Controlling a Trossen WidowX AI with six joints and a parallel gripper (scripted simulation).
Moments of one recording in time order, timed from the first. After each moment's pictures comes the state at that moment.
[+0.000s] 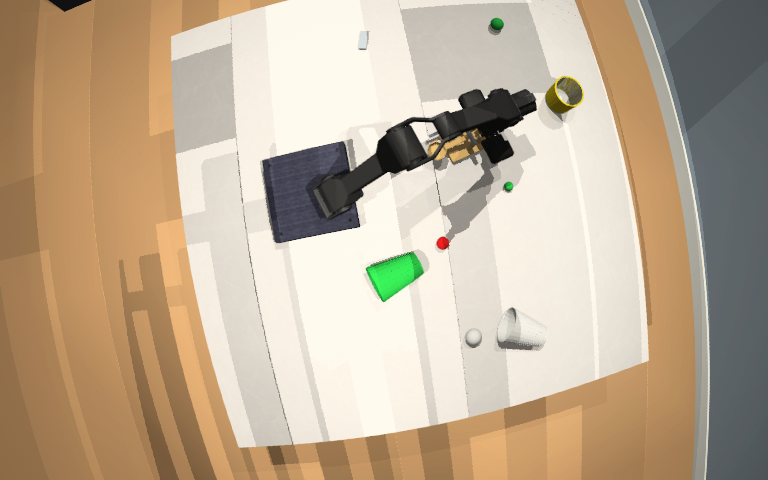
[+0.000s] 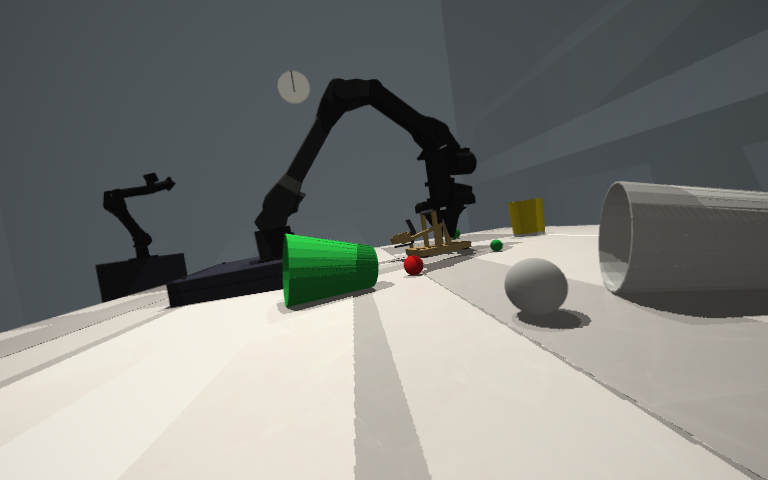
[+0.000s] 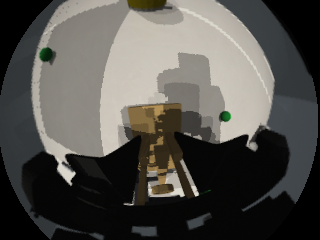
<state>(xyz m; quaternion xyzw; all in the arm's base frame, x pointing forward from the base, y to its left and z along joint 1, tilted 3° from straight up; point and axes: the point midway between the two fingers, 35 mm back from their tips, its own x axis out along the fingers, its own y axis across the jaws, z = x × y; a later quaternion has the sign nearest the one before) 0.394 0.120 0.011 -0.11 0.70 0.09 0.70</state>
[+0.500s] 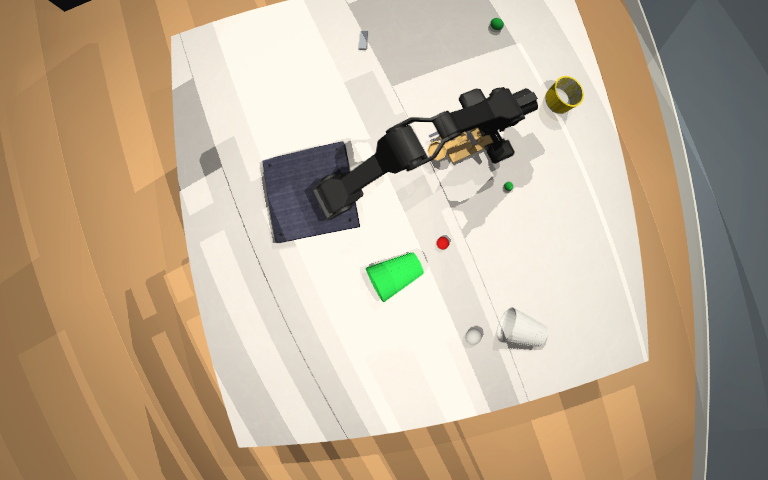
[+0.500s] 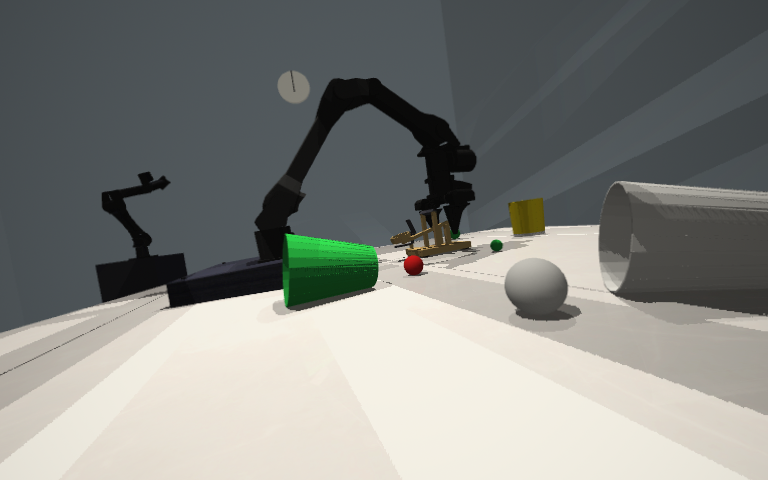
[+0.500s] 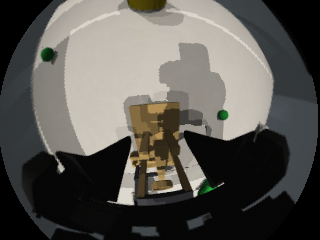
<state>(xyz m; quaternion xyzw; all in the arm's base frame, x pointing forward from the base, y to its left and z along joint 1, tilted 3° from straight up) 0.394 0.120 0.019 -0.12 0.71 0.09 0.69</state>
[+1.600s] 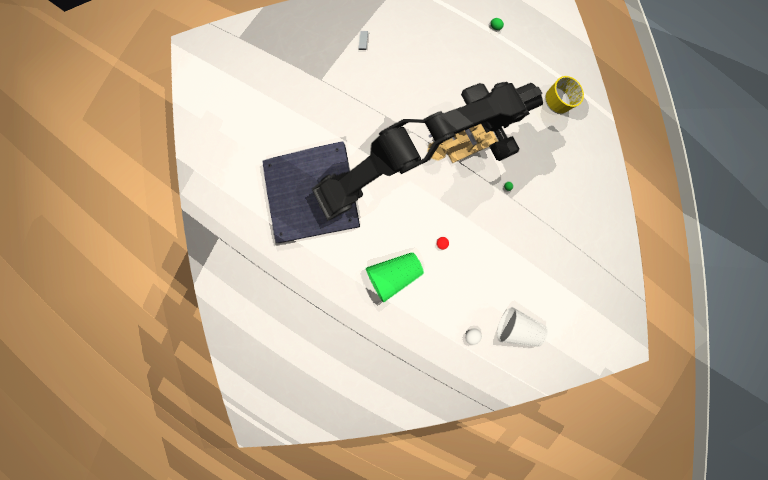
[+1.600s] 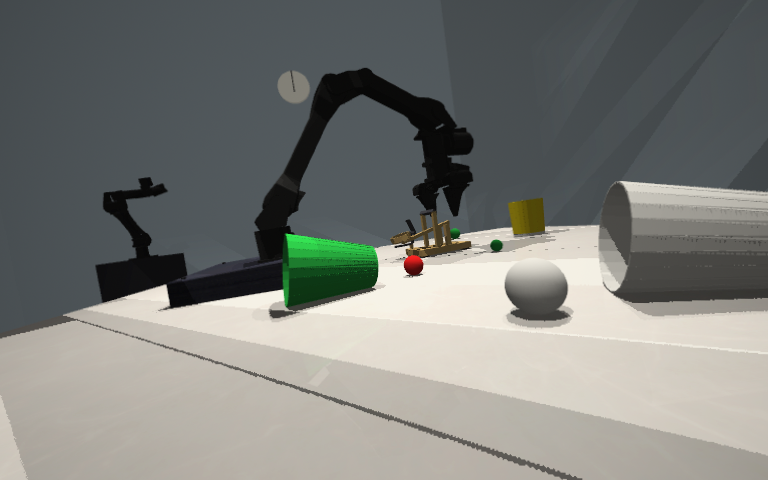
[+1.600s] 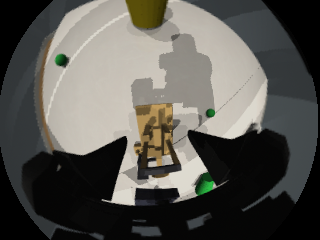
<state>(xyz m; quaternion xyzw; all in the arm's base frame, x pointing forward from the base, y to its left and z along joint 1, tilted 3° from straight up) 0.395 0.121 0.059 -0.11 0.70 0.09 0.70</state>
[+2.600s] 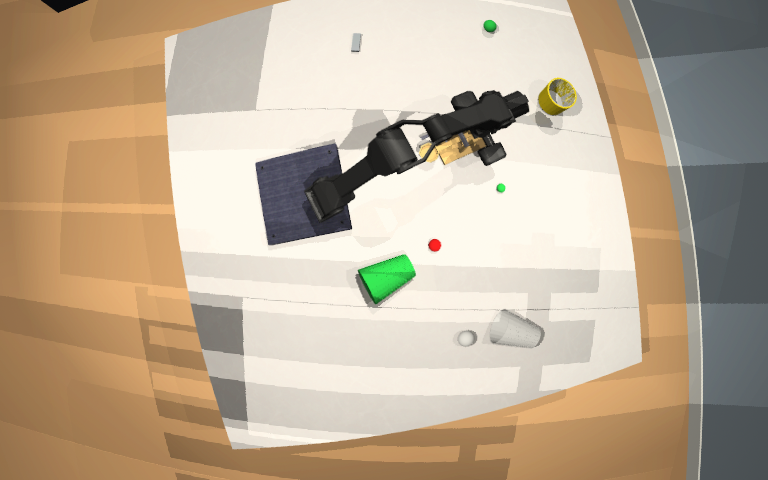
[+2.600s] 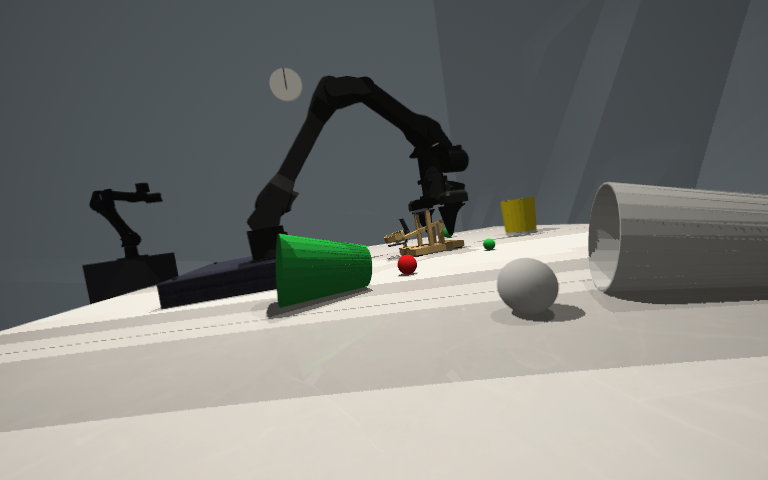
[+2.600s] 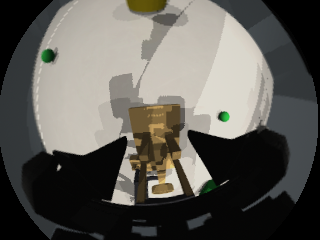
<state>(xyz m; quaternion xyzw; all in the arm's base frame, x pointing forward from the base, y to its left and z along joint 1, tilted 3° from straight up) 0.394 0.119 0.013 -0.11 0.70 0.09 0.70</state>
